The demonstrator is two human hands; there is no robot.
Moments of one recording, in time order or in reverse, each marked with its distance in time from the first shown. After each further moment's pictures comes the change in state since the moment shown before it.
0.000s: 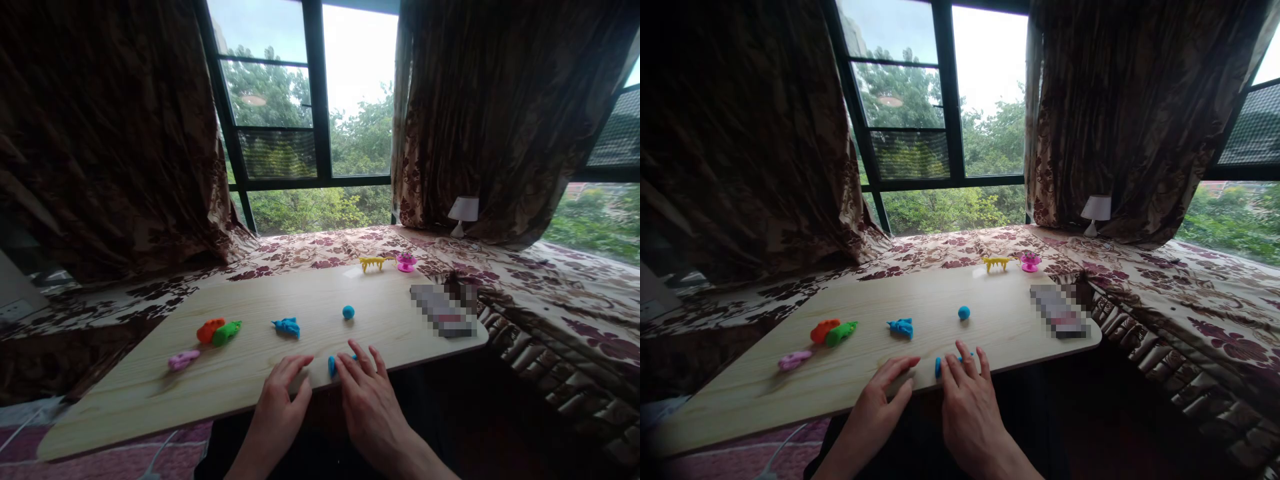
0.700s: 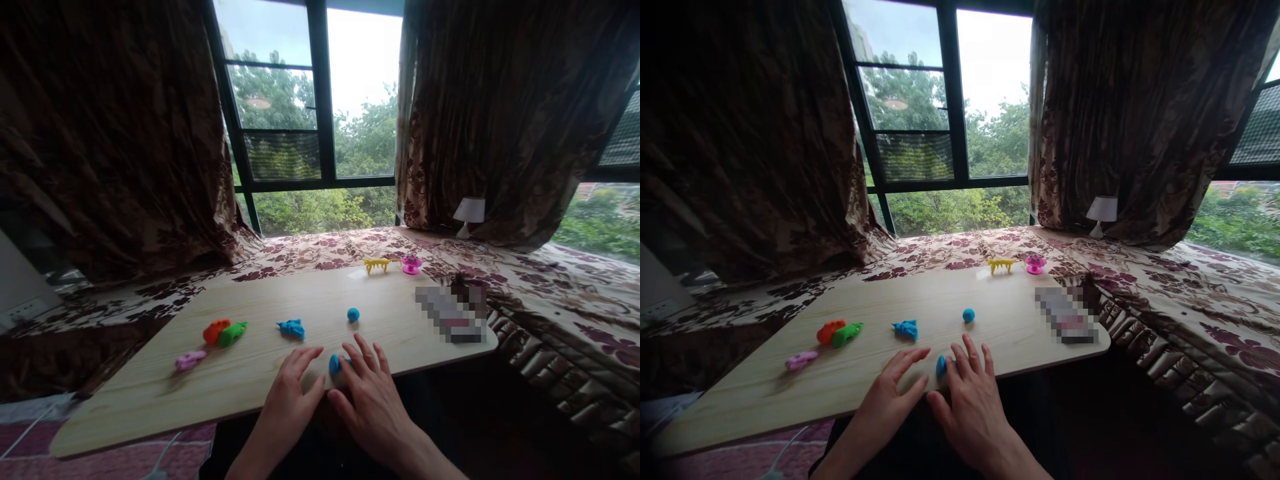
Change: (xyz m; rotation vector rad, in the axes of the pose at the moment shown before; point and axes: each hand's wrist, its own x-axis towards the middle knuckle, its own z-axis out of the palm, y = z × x) left_hand 0.012 0.014 0.000 -0.022 -0.018 0.028; right_hand 0.013 -0.001 -0.005 -0.003 0.014 0.021
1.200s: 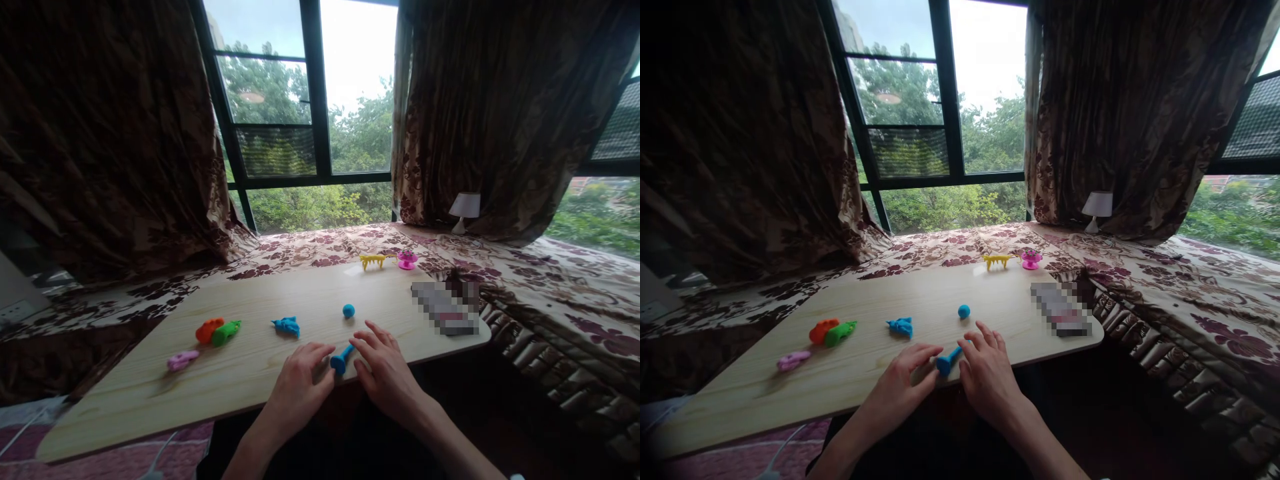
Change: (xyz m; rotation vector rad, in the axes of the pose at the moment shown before) left_hand 0.016 0.021 0.005 0.020 -0.162 0.087; right_hand 0.009 0.034 -0.014 0.075 0.023 0.048
